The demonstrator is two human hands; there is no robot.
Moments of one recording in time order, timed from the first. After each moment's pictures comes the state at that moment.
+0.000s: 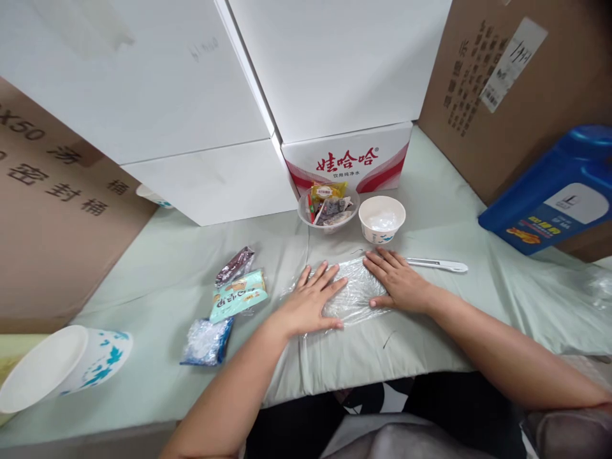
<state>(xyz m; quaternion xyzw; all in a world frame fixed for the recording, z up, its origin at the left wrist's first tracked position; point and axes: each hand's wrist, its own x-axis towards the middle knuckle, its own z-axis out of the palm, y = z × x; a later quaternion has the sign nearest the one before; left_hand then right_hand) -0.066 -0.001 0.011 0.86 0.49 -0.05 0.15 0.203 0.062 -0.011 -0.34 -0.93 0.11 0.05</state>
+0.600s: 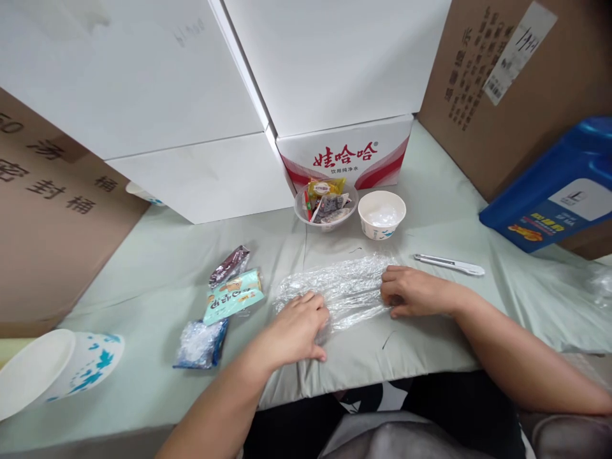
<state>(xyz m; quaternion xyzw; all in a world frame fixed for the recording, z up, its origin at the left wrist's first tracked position) -0.060 -0.032 0.050 0.83 0.50 -0.09 0.22 0.220 0.059 0.045 -0.21 -0.94 0.27 -0.01</state>
